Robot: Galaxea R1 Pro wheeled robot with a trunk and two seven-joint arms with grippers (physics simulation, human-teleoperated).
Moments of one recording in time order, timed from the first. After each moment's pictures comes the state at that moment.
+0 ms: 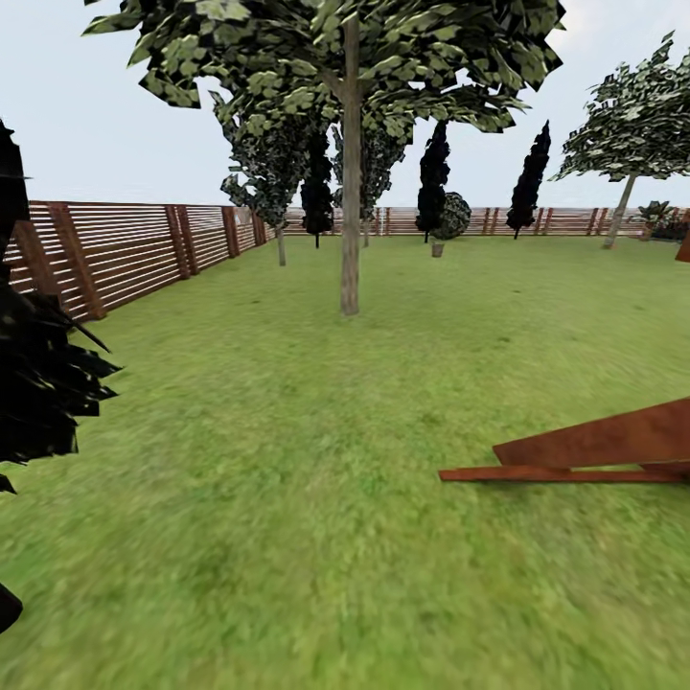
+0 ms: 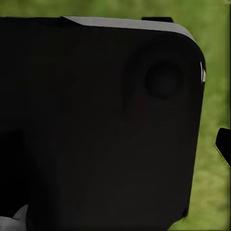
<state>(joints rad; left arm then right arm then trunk) -0.03 -0.01 -0.02 -0.03 -0.02 -0.19 -0.03 -0.03 0.05 -0.01 -0.04 0.01 -0.05 0.00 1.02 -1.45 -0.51</state>
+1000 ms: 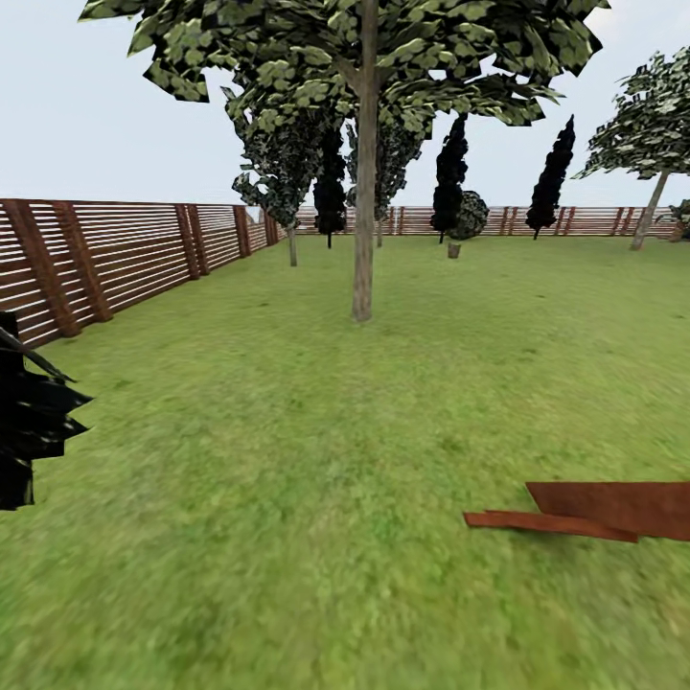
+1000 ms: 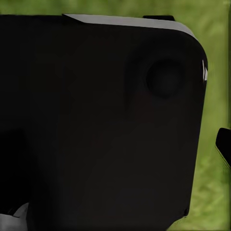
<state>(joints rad) -0.03 -0.01 -0.02 -0.03 -0.02 -0.19 -0.03 -0.03 0.05 -0.01 -0.04 0.01 -0.05 0.00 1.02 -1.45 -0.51</state>
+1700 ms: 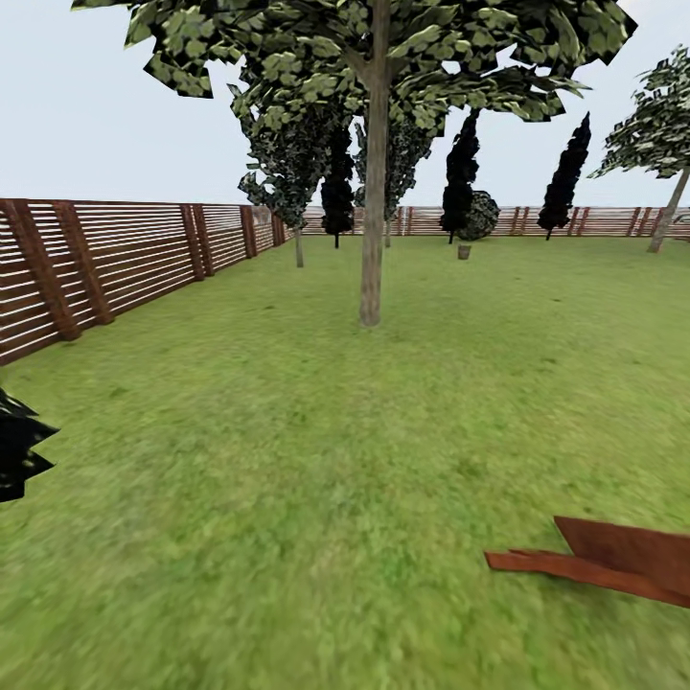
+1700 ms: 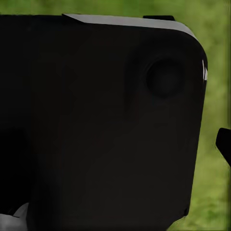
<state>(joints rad) -0.03 -0.01 -0.02 -0.03 -0.02 -0.19 -0.03 -0.03 0.05 -0.01 -0.04 0.01 -0.05 0.00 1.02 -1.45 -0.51</state>
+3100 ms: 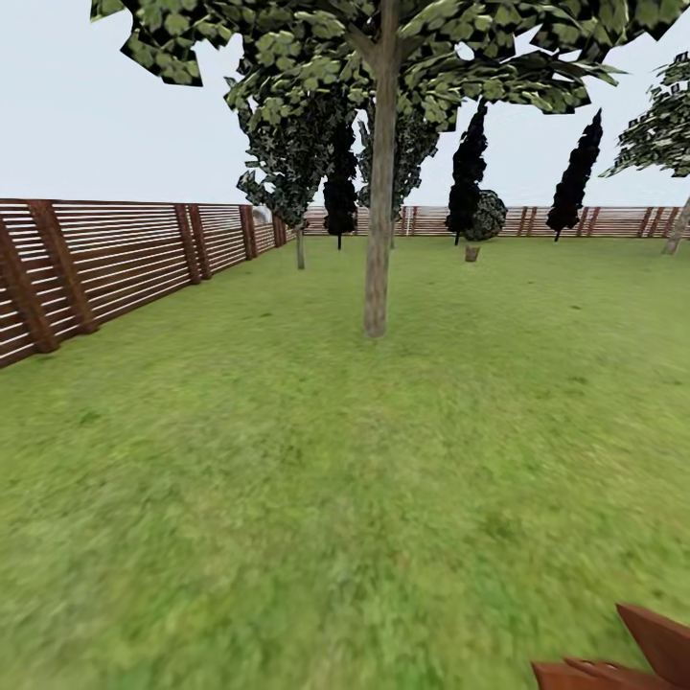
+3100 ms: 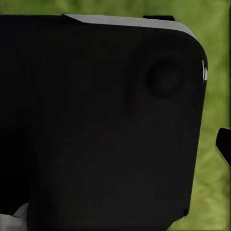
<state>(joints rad) -0.03 -0.01 -0.02 -0.03 -0.02 -0.21 -0.03 -0.03 0.05 -0.01 -0.04 0.01 -0.05 0.00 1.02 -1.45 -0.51</state>
